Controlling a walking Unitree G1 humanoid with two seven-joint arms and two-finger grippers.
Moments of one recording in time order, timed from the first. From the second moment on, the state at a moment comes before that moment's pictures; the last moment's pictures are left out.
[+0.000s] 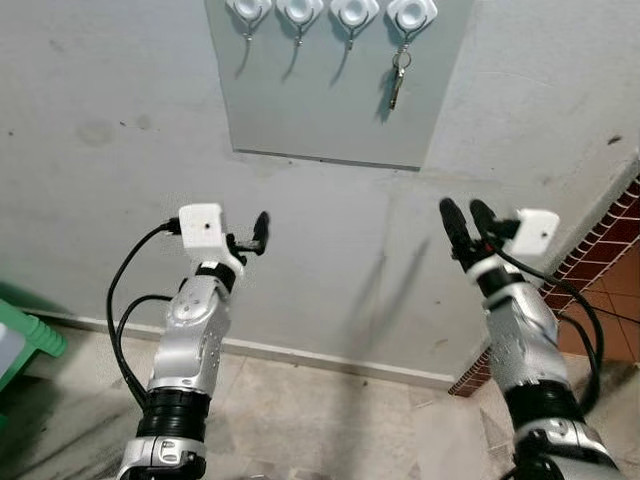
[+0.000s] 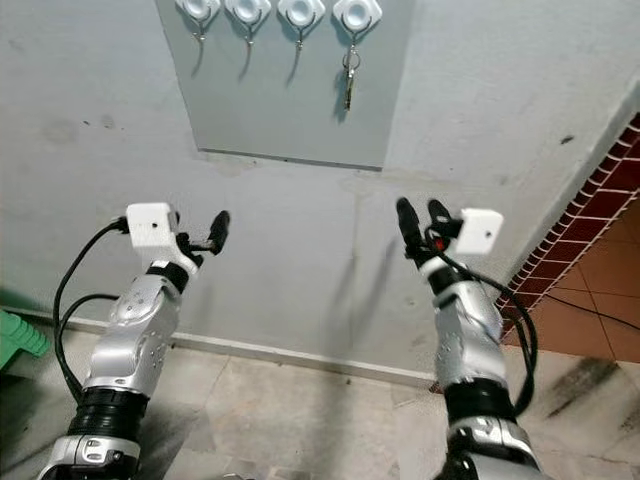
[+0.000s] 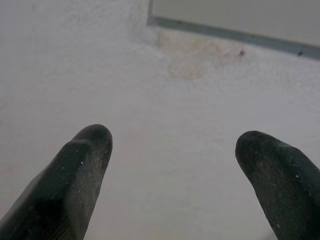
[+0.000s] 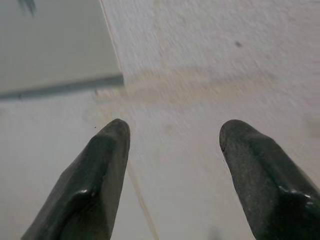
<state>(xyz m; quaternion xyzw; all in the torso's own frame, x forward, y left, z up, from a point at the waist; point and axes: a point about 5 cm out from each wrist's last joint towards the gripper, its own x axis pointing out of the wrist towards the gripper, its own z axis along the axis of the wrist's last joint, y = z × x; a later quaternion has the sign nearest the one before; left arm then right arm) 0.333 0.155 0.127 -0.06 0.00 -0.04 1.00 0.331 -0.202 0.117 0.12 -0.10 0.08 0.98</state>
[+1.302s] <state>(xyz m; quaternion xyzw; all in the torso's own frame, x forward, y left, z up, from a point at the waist) 0.311 0.167 0.093 -0.11 0.00 -0.03 0.99 0.287 -0.196 0.078 0.04 -0.03 0.02 1.00</state>
